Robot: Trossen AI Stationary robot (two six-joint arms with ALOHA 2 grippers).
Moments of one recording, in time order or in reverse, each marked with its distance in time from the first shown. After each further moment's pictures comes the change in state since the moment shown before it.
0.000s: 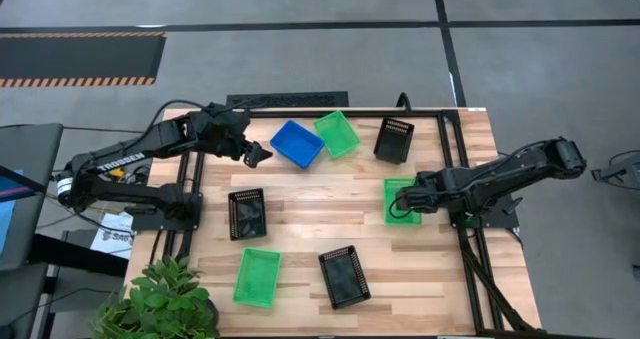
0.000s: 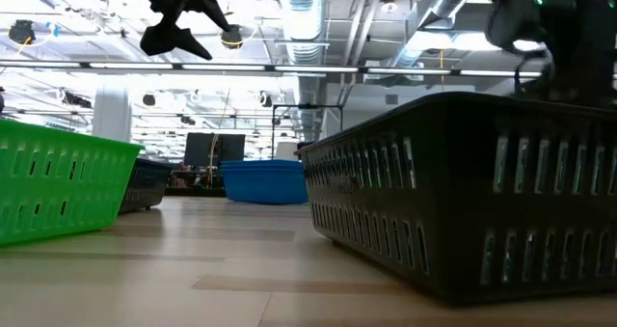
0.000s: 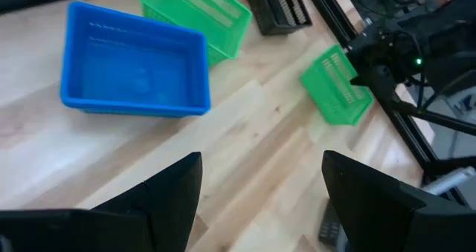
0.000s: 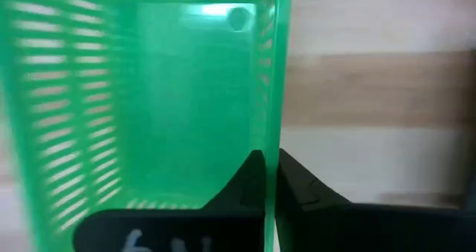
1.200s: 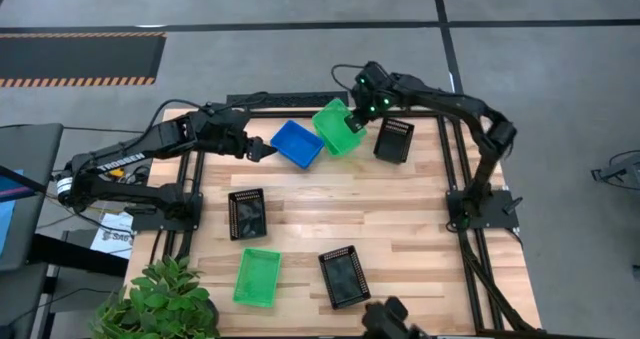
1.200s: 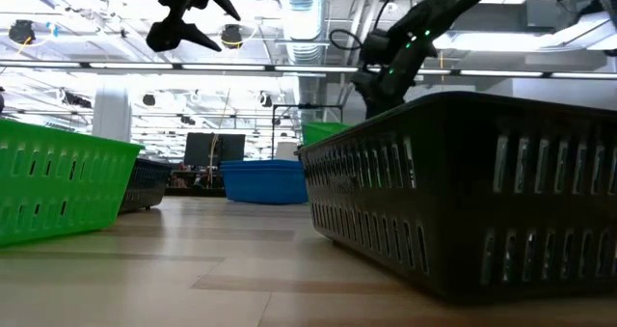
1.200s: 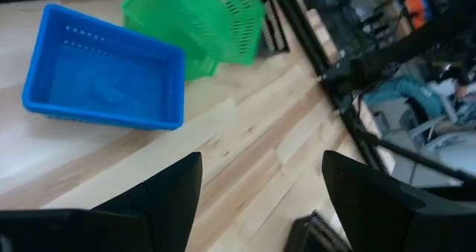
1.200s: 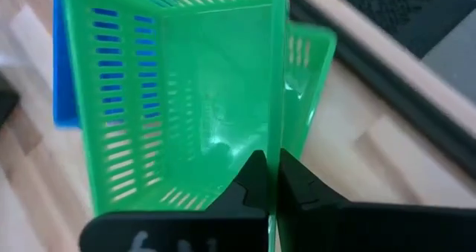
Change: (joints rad) left arm -0.008 0.000 -0.001 0.095 -0.016 -0.136; right arm -0.838 0.675 0.852 0.246 -0.326 -1.578
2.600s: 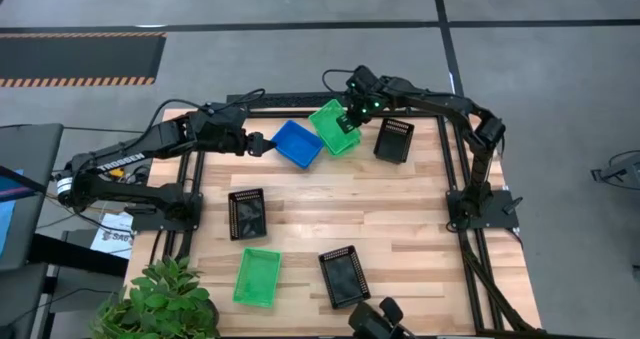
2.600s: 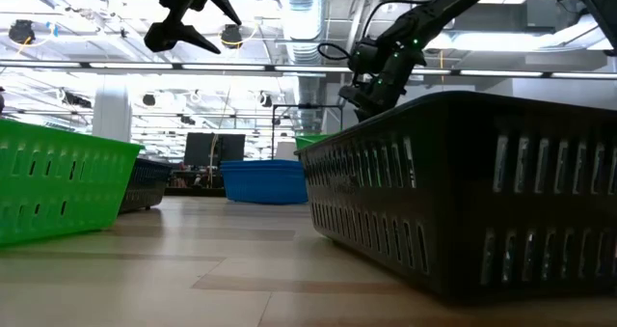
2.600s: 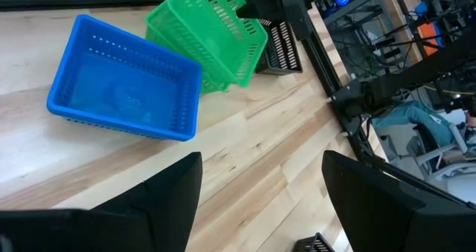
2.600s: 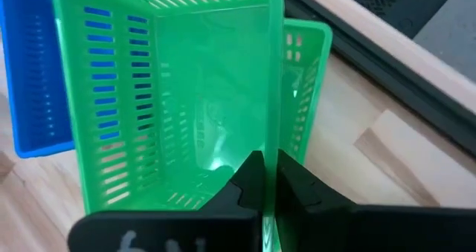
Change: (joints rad) left arm 0.000 0.000 0.000 -0.001 -0.067 -0.057; right arm 0.035 0.073 0.036 -0.007 0.082 0.107
